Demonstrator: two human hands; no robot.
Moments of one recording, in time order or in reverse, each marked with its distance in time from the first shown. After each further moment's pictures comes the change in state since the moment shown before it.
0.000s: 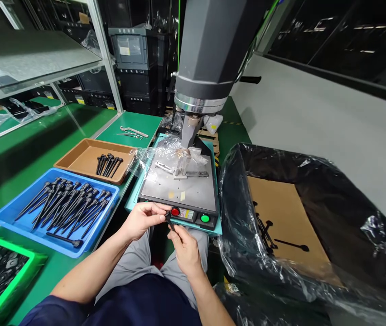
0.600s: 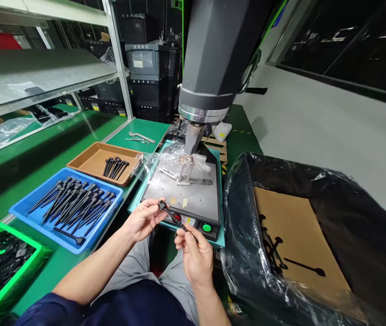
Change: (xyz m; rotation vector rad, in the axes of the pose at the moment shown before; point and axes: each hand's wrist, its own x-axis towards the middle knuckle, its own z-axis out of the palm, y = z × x) left_hand 0.004 0.004 0.014 -0.537 0.180 -0.098; right_hand 0.006 -0.032 -0.013 0.785 0.243 0.084
